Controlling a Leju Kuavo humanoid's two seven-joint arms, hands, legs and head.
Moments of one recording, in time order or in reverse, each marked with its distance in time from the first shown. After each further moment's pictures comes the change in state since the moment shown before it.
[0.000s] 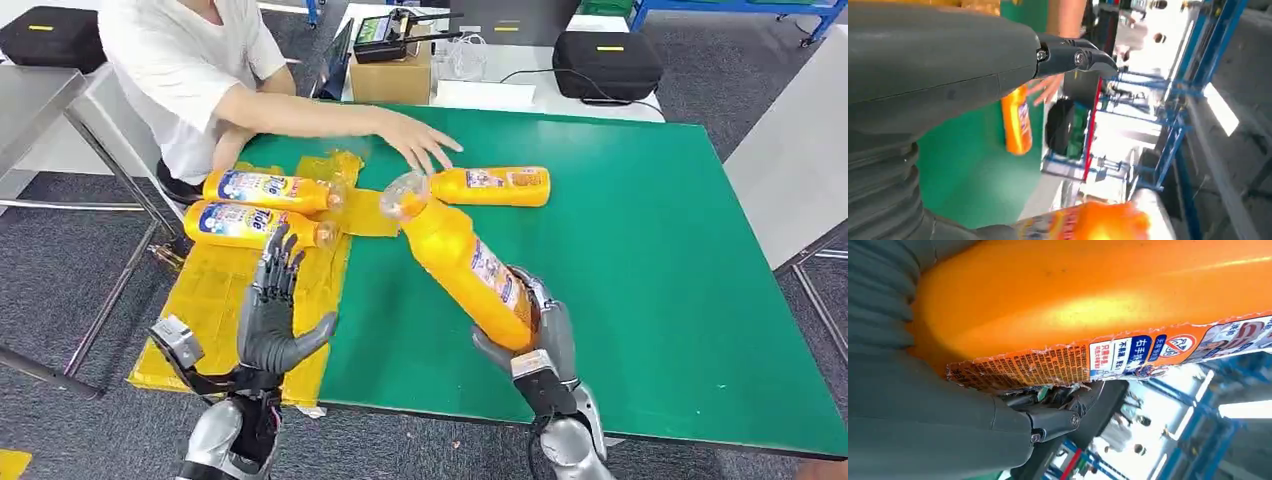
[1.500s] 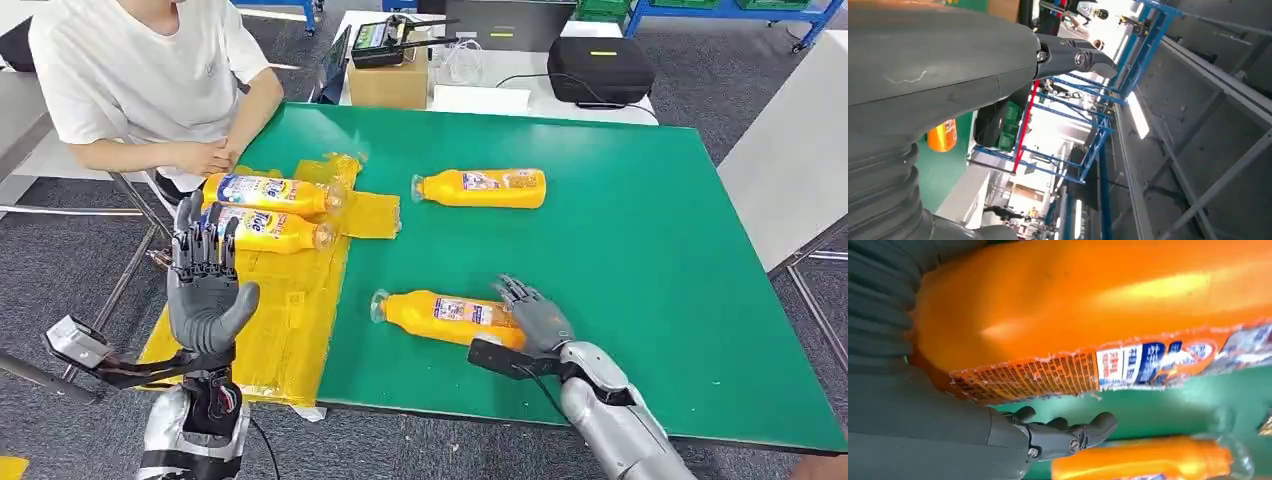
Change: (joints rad) left arm -0.045 -0.040 0.216 -0.091 0.184 -0.195 0.000; right arm -0.331 -0.183 0.215 0.502 0.537 0.316 0.378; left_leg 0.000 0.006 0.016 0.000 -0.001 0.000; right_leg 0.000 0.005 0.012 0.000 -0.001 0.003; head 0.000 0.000
